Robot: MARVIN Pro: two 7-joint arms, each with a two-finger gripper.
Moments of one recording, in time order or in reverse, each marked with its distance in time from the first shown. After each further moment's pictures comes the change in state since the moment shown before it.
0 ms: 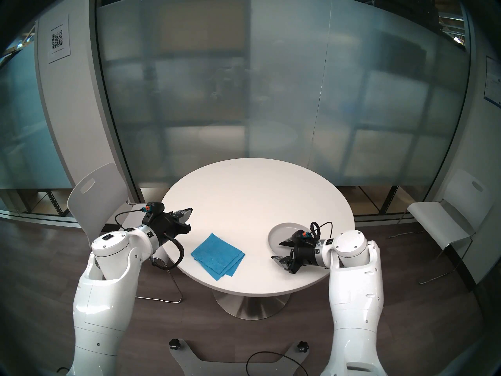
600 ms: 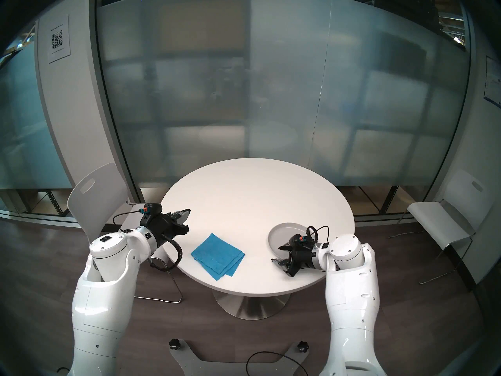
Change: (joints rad) left arm 0.013 -0.001 -0.008 -0.011 -0.002 -0.001 0.001; right arm 0.007 -0.001 -0.007 0.050 -0.023 -0.036 -0.041
